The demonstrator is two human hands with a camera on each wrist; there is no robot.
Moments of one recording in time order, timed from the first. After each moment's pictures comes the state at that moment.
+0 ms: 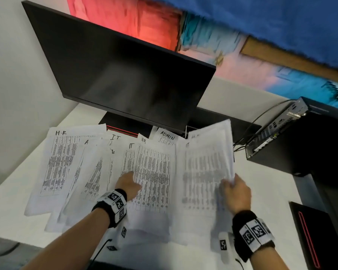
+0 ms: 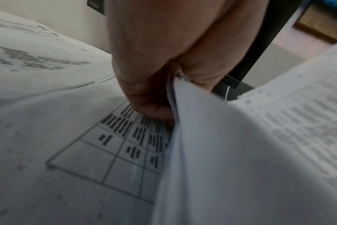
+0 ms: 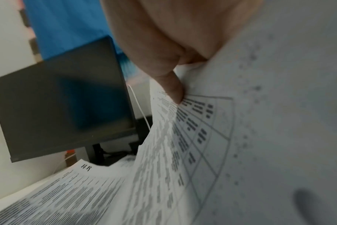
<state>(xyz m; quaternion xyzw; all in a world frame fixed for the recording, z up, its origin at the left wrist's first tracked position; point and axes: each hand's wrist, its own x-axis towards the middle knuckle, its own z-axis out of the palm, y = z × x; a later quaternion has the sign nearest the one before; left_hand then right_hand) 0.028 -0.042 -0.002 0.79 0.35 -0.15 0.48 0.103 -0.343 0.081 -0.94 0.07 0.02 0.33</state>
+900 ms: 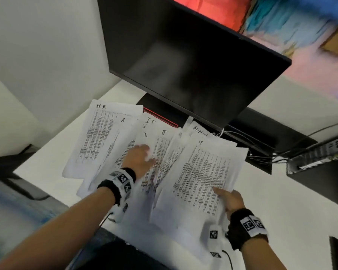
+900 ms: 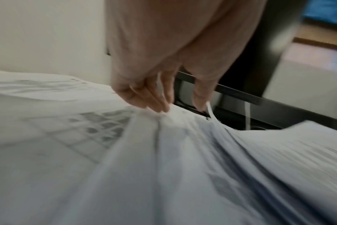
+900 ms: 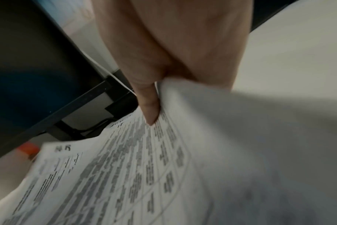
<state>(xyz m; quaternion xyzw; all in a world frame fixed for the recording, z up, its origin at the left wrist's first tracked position) 0.006 0.016 0.005 0.86 0.34 -0.05 0.39 0.122 -0.284 -0.008 -0.78 0.22 0.29 0.50</state>
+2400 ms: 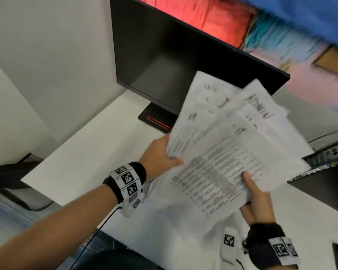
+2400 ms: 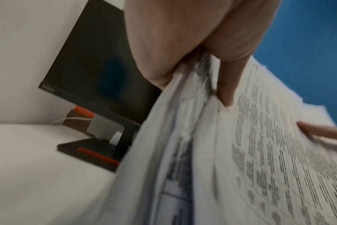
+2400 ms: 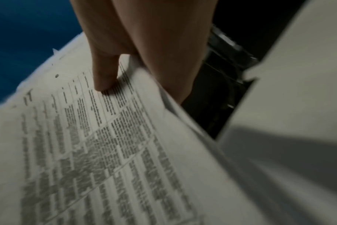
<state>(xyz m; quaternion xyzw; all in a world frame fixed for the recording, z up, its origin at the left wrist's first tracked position) 0.009 0.002 0.101 0.79 0.14 0.07 0.59 0.095 -0.272 0.087 -0.57 0.08 0.19 0.80</state>
